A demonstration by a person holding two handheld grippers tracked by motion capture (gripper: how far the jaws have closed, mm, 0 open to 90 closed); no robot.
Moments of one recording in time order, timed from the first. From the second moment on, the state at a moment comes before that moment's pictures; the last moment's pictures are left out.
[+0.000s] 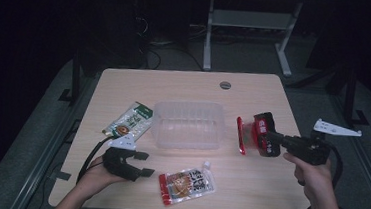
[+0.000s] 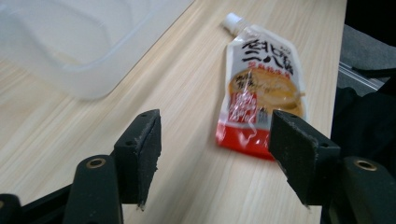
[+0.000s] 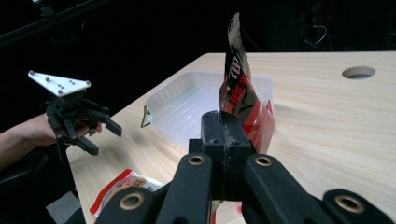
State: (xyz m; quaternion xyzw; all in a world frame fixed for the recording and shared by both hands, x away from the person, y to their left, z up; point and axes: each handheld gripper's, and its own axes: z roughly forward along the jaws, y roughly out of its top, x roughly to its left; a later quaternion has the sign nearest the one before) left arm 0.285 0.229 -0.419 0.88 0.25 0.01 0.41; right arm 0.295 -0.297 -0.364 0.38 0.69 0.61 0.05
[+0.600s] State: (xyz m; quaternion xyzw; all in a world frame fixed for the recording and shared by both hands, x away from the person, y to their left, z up) left arm 0.280 0.258 -0.427 0.87 0.29 0.05 0.41; right arm 0.331 -0.263 -0.333 0.35 0.69 0.63 0.06
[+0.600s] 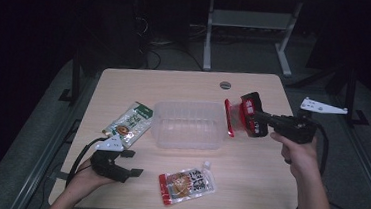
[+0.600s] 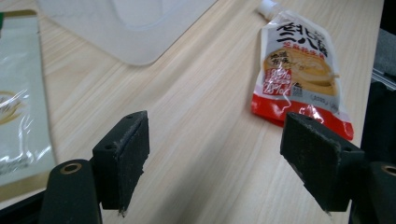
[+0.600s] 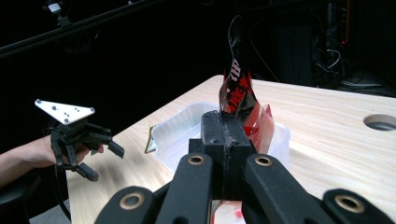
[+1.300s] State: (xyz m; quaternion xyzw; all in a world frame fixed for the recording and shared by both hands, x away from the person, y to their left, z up) left arm 0.281 0.270 -0.431 0.86 0.30 0.05 0.40; right arm 0.370 -0.223 -0.347 0.35 0.71 0.61 0.04
